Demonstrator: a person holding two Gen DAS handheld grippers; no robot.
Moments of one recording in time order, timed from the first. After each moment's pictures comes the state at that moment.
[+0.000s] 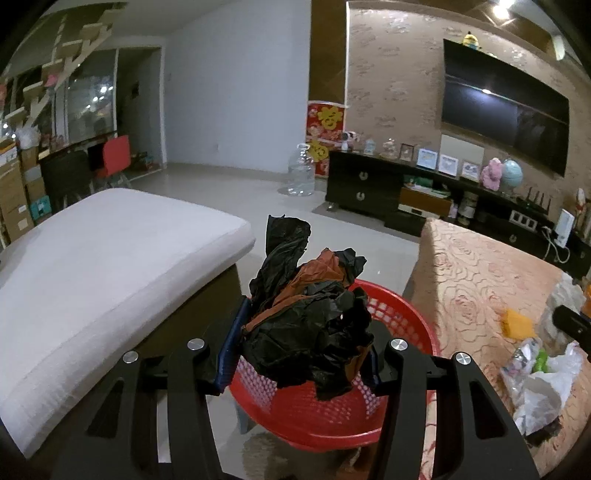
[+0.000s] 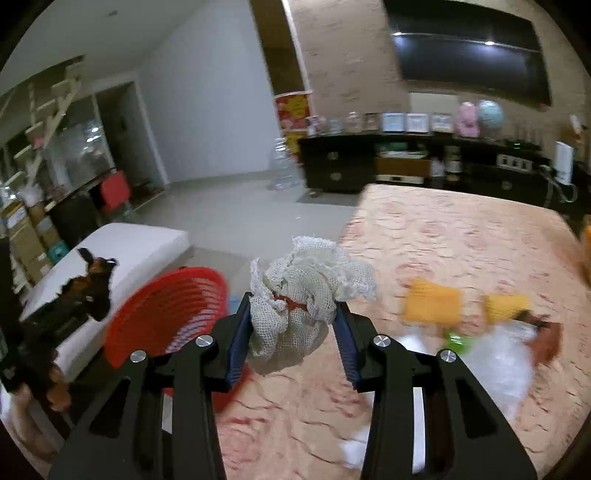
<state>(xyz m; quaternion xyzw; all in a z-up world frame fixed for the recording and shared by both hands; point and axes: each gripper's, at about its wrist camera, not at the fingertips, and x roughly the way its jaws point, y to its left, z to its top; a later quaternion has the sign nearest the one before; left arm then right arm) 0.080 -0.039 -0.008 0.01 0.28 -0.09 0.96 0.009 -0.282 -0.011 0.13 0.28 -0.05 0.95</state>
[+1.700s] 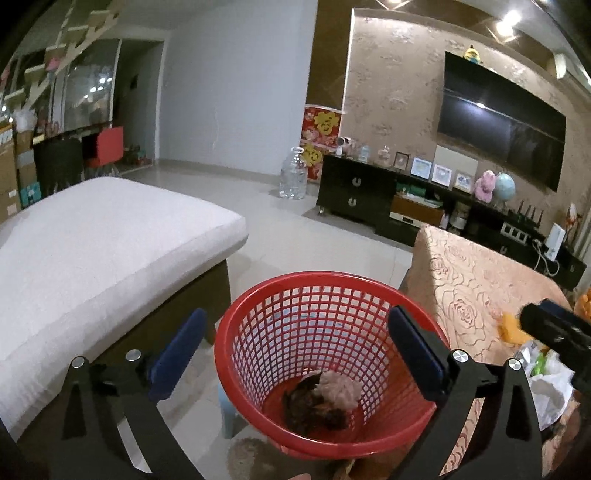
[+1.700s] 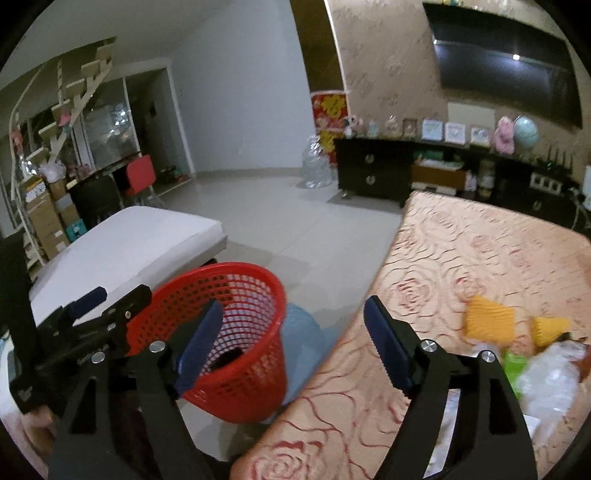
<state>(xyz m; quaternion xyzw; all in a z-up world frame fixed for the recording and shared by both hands) 0.090 -0.024 -0.025 -0.01 0.26 -0.11 0.96 0.030 -0.232 -0.011 0.09 0.27 -0.01 0.96</state>
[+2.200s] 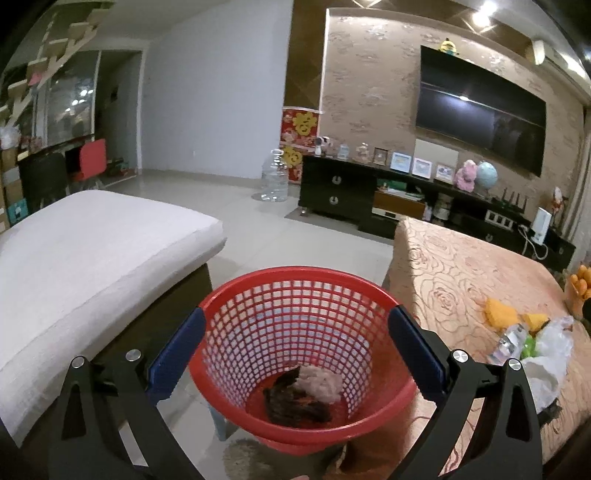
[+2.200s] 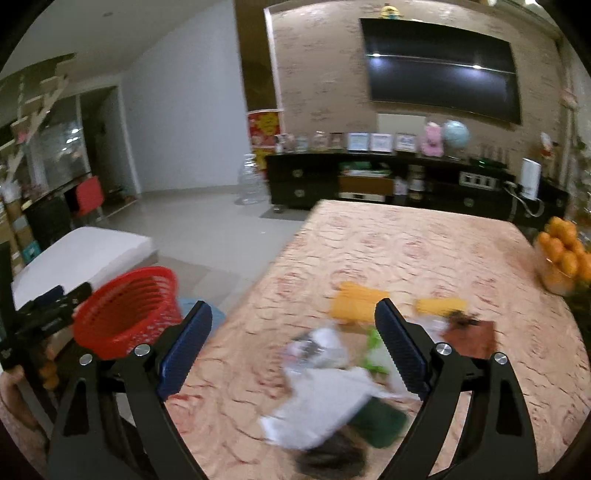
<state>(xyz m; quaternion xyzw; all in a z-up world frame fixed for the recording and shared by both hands) 0.071 -0.045 -0.030 0.01 0.25 -0.15 0.96 -0.061 -0.332 -0.007 0.09 0.25 -0.13 0.95</state>
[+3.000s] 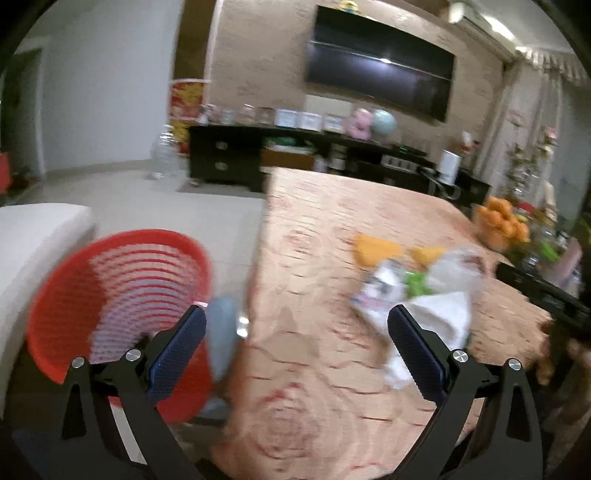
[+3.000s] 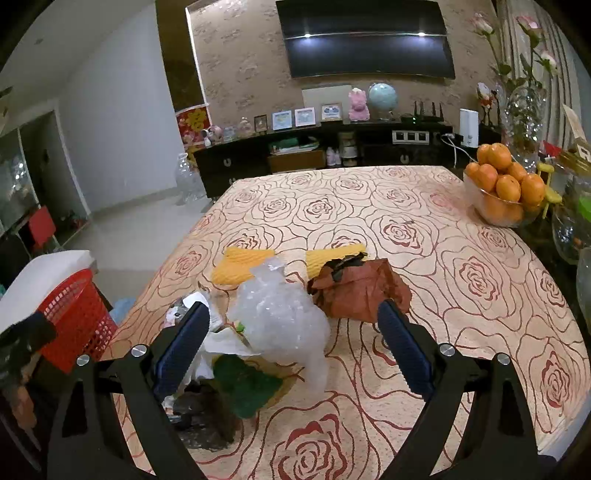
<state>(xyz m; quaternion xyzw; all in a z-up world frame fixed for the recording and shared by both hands) 0.010 -0.167 -0.051 0.05 0.31 -0.36 0.88 -0.115 -0.417 -0.058 0.16 0.27 -0.23 0.92</state>
